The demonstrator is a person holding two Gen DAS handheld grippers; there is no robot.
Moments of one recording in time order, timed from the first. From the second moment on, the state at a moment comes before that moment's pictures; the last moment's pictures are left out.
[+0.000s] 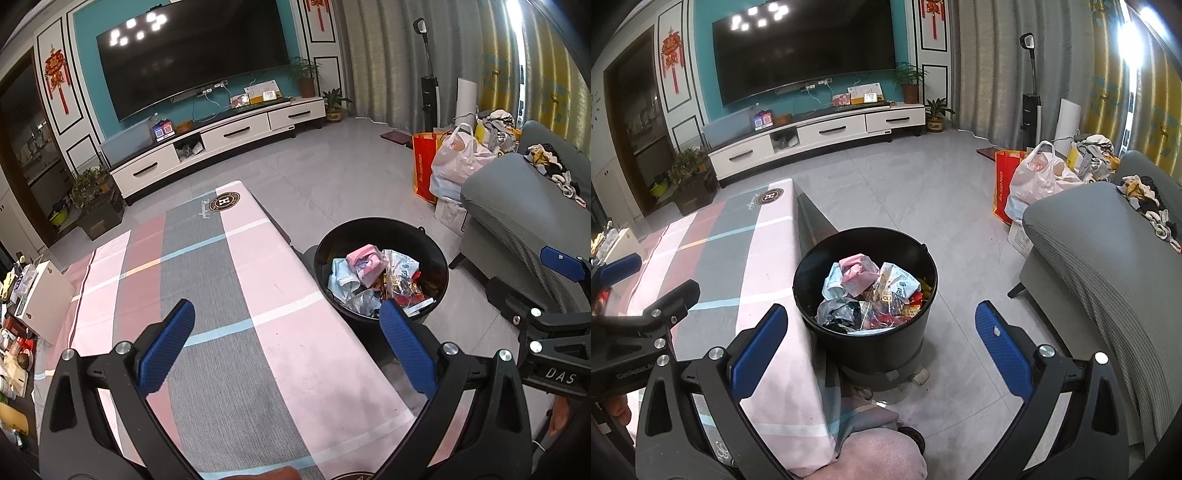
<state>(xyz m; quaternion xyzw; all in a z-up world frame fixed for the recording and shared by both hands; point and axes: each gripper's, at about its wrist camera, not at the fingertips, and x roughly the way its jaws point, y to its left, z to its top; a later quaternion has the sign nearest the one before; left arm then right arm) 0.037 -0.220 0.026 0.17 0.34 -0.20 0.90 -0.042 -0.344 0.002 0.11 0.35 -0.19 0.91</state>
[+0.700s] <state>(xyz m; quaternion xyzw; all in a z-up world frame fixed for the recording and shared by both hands) 0.041 -0.226 0.009 0.18 0.35 -0.20 0.90 -0.033 -0.347 -0.016 0.11 0.37 -0.19 0.90</state>
